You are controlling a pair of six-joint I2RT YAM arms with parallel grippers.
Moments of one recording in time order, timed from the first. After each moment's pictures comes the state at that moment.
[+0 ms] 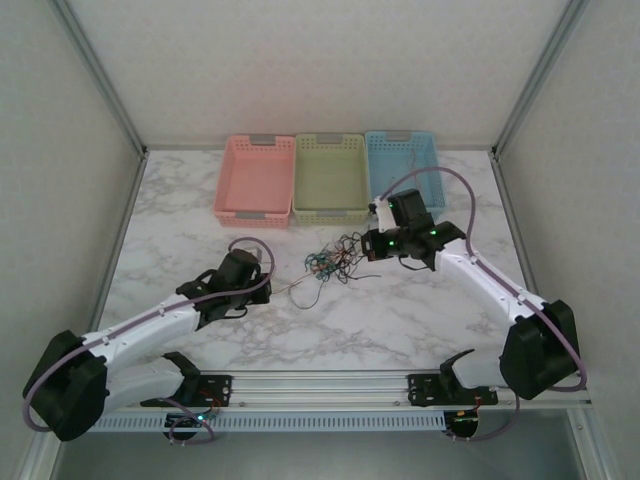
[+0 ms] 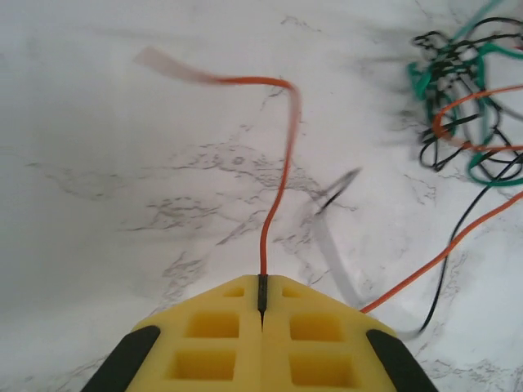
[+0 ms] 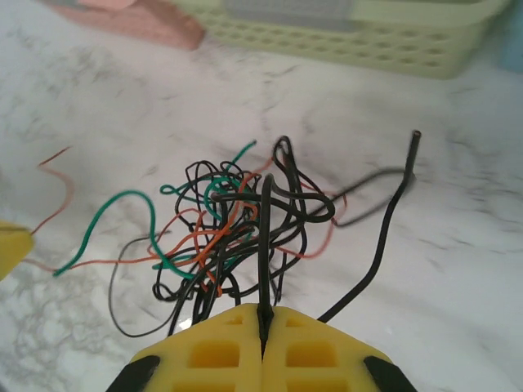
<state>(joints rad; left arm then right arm) -0.66 1.08 0.53 -0.33 -0.06 -0.68 0.48 1.33 1.02 -0.59 -0.26 0.26</state>
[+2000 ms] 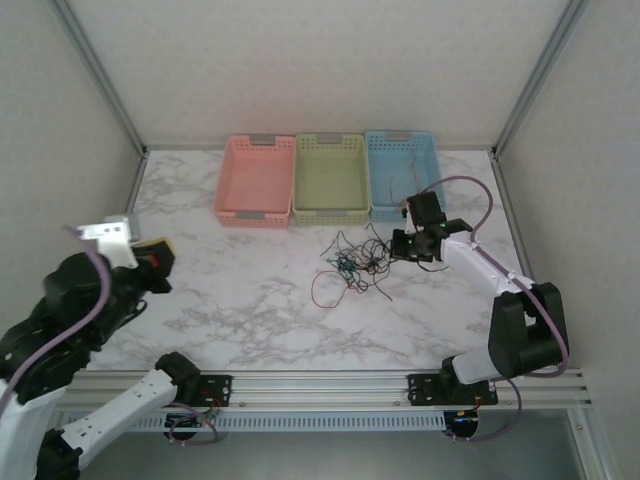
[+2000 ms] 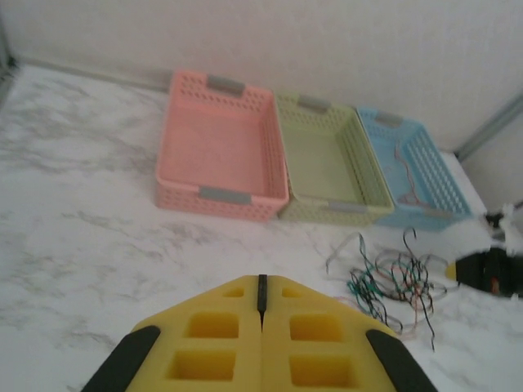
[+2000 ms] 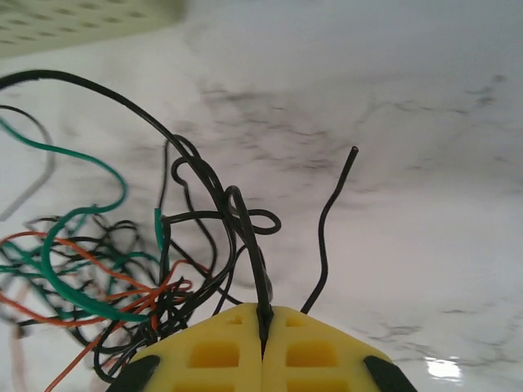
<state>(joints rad) -0.63 0.63 1.30 -1.08 -0.32 -0.51 0.31 1.43 0.97 -0.62 -0.17 0.37</state>
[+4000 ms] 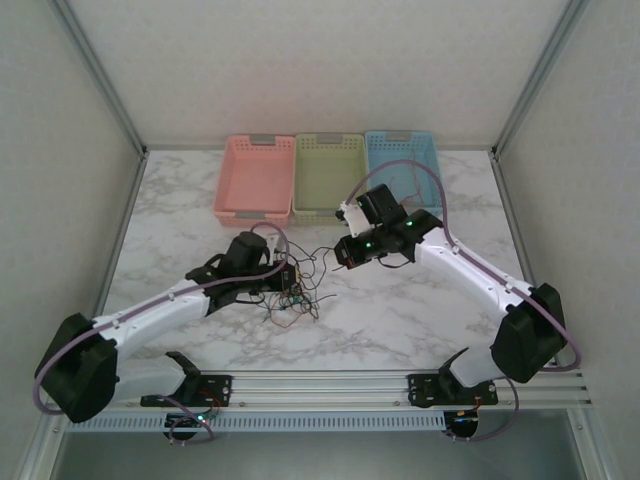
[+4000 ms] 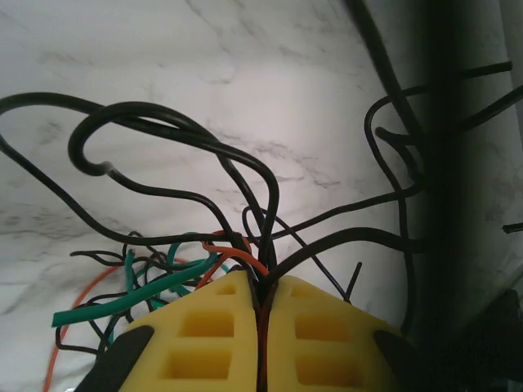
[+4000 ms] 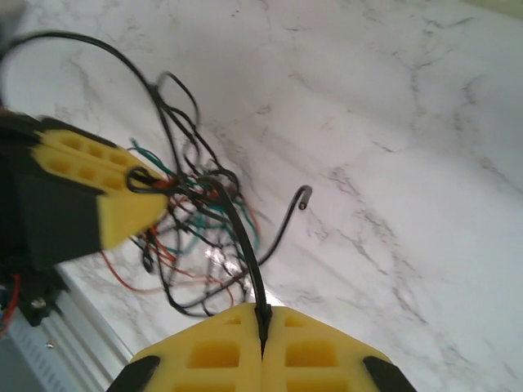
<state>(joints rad) -0.67 1.19 0.66 -0.21 0.21 -0.66 0.66 1.44 1.22 -0.78 -0.33 0.19</state>
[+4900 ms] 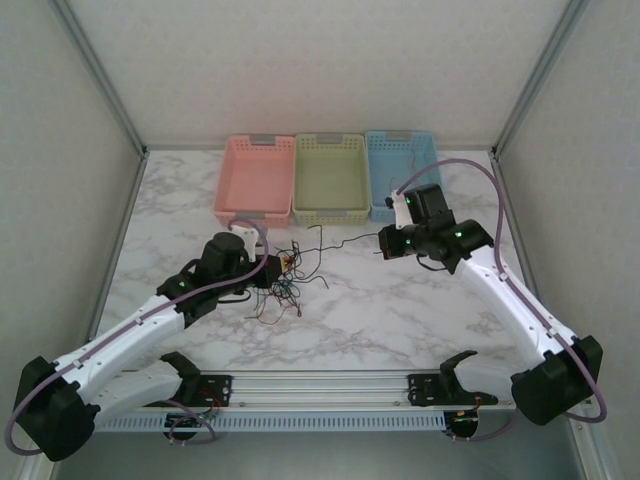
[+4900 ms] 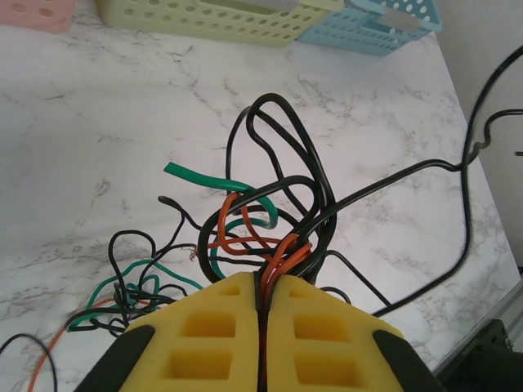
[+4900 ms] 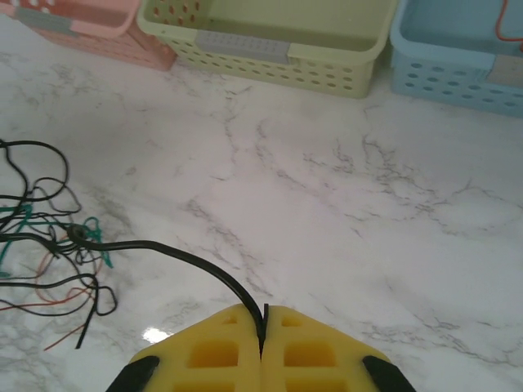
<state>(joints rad) -0.64 0.98 0.66 -0.30 0.14 -0.63 0.48 1.19 1.13 -0.82 -0.15 0.22</state>
